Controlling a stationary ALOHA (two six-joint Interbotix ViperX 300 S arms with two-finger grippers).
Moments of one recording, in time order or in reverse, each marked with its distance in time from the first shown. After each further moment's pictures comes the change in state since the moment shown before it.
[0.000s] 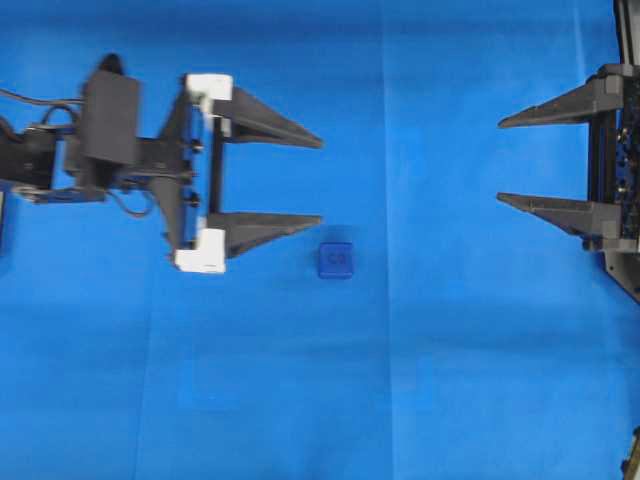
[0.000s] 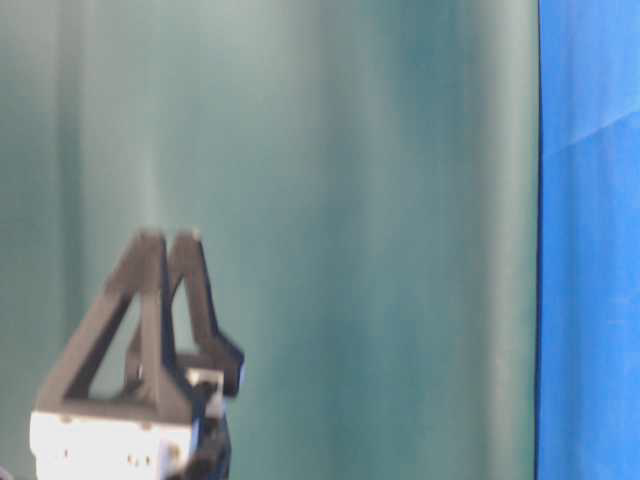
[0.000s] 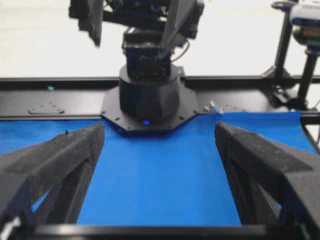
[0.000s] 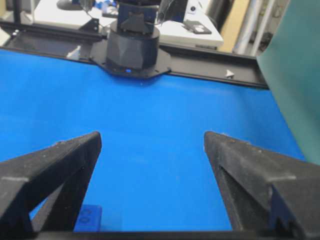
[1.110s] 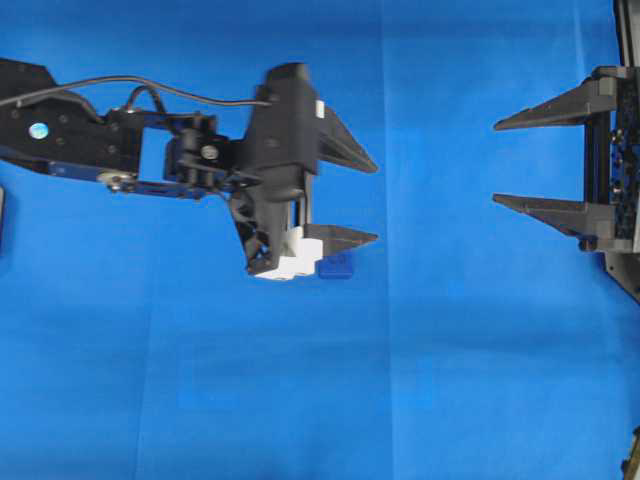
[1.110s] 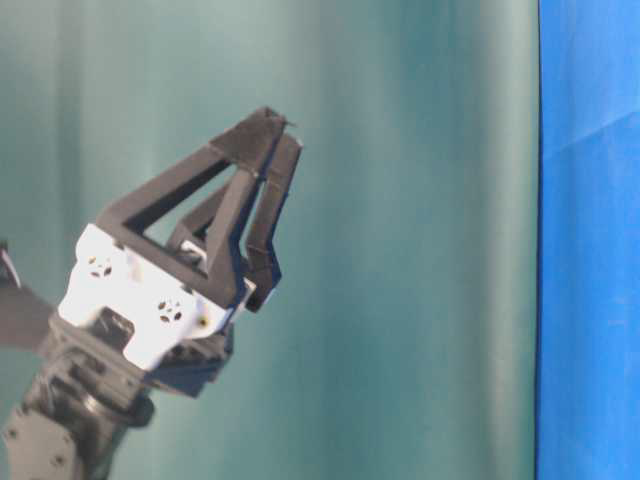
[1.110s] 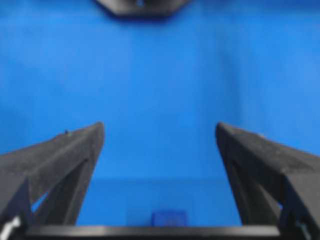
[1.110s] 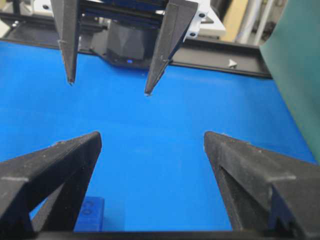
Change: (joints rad) left arm 0.002 0.175 -0.383 -0.002 0.742 -0.041; right arm -0.002 0.012 0.000 0.002 0.015 0.011
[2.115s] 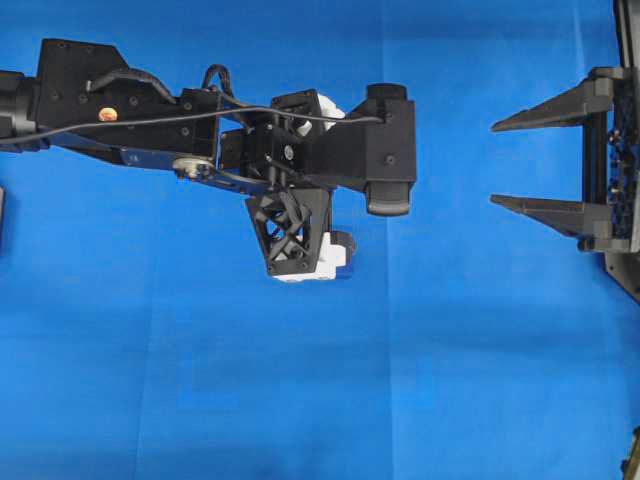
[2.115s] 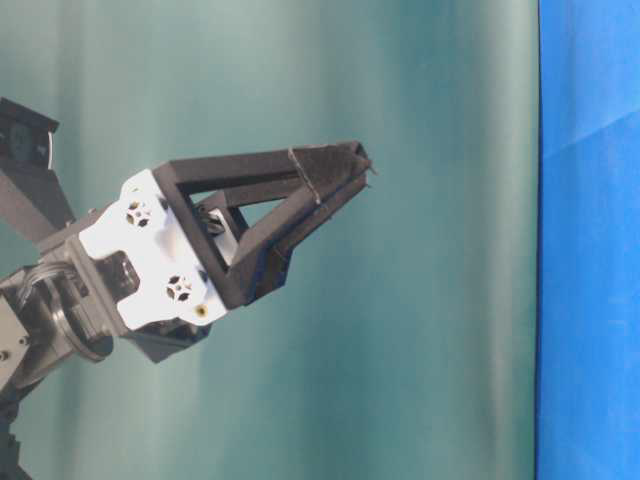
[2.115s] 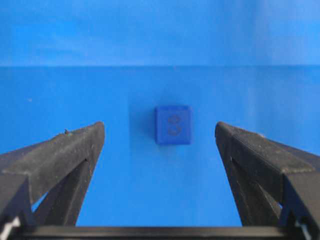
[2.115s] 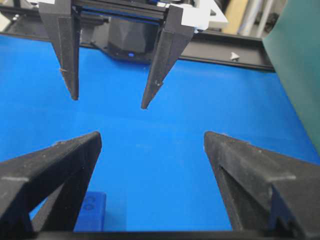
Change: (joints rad) left arm 0.000 0.146 -0.307 0.000 0.603 -0.009; right arm 0.000 0.005 -0.011 0.000 0.026 0.006
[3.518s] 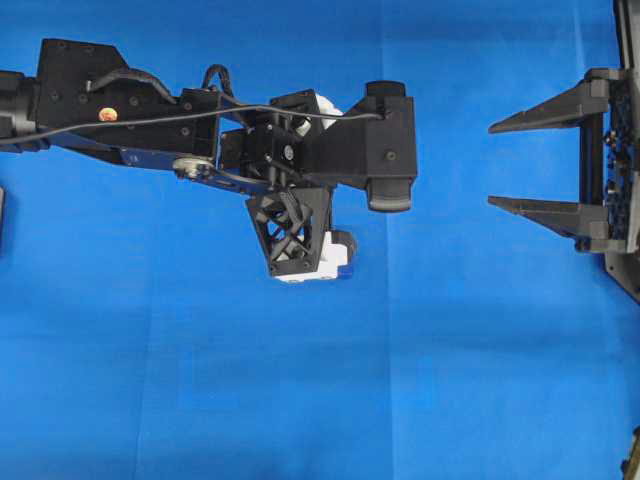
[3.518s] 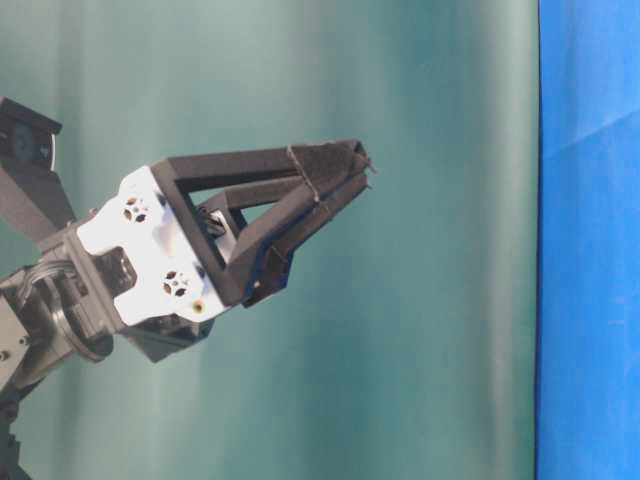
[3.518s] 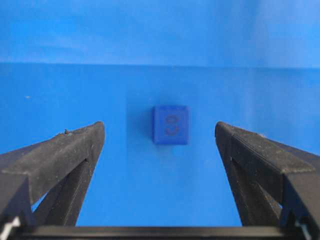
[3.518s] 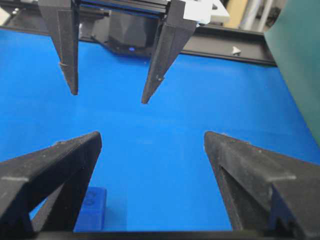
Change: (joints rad) left arm 0.000 -0.002 0.000 0.000 -0.003 -0.025; right arm 0.002 0.012 0.000 0.000 0.003 0.000
